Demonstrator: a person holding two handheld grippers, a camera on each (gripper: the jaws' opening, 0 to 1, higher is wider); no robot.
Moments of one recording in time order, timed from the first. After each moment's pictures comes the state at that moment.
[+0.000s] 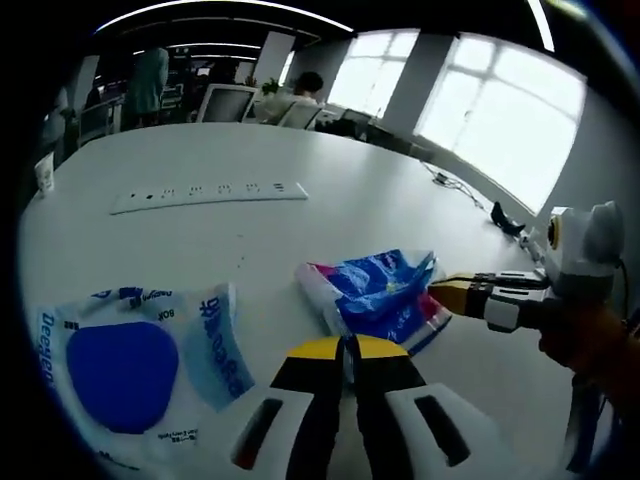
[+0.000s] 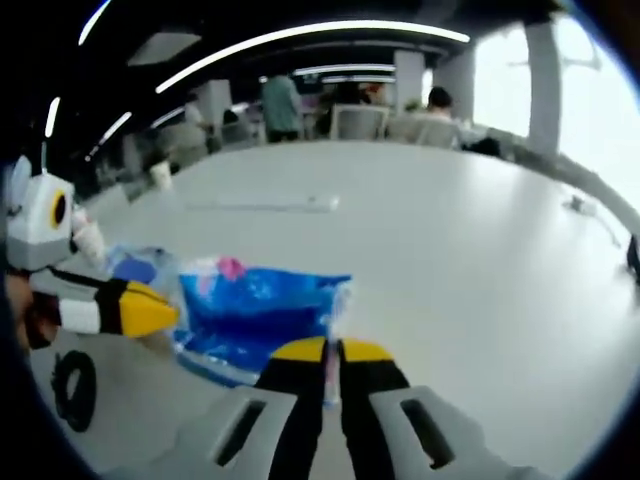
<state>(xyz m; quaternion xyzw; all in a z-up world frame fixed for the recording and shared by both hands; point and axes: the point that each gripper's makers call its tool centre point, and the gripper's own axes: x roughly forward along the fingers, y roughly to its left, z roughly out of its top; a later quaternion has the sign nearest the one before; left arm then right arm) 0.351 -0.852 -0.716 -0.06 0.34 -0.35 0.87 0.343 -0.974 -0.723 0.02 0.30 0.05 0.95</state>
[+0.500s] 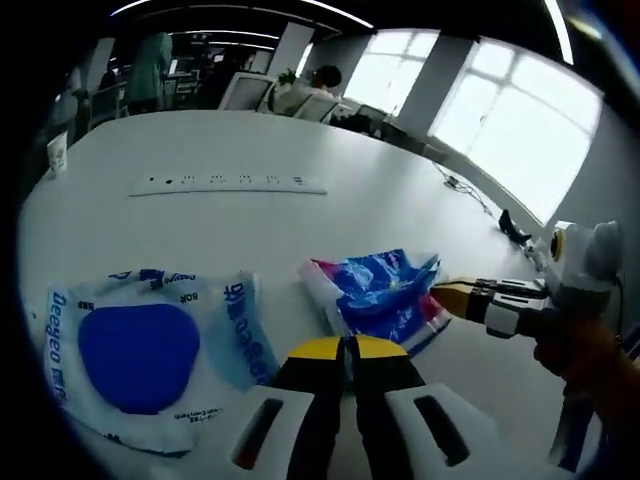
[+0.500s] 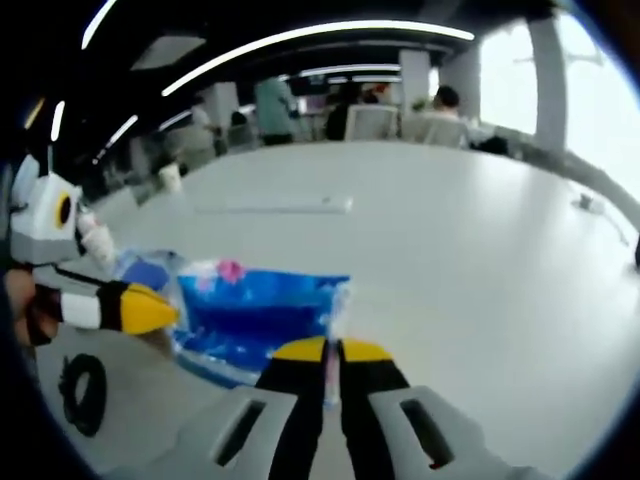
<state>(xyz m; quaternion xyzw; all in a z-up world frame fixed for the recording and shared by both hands) 0.352 -0.834 -0.718 -0.07 0.37 -0.33 0.87 0.347 -0.960 -0.724 0.03 0.31 0.07 0.95</state>
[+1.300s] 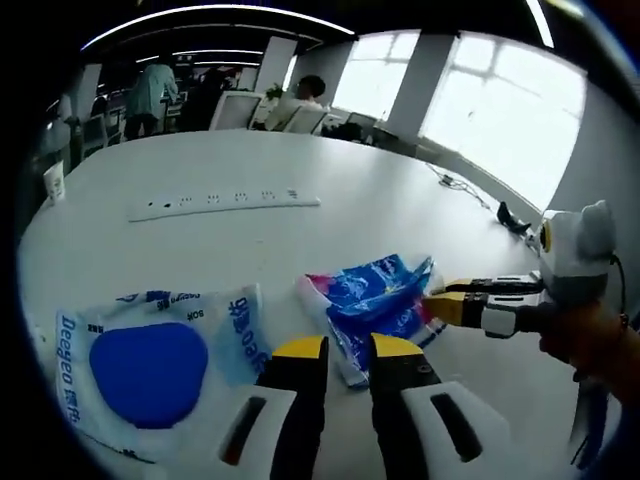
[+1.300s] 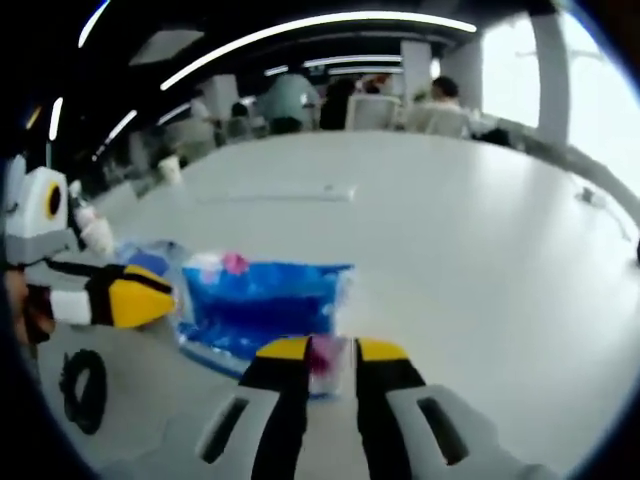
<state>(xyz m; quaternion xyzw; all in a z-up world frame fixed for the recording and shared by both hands) 0.355 -0.834 -0.706 -0.04 0.33 -0.34 0.88 0.342 -0.956 -0.730 0.03 0.32 0.07 0.94</state>
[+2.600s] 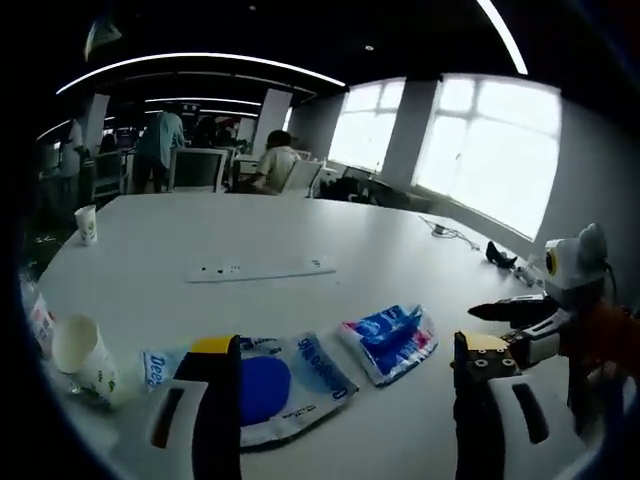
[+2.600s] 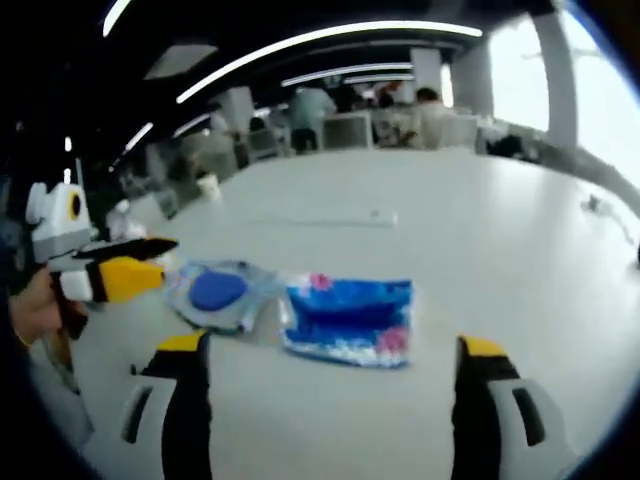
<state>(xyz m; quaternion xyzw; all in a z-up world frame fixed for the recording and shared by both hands) 0.342 -0.748 -0.622 -0.06 0.22 -0.34 0.91 0.290 -0.898 -0.660 0.05 0.31 0.11 0.94</state>
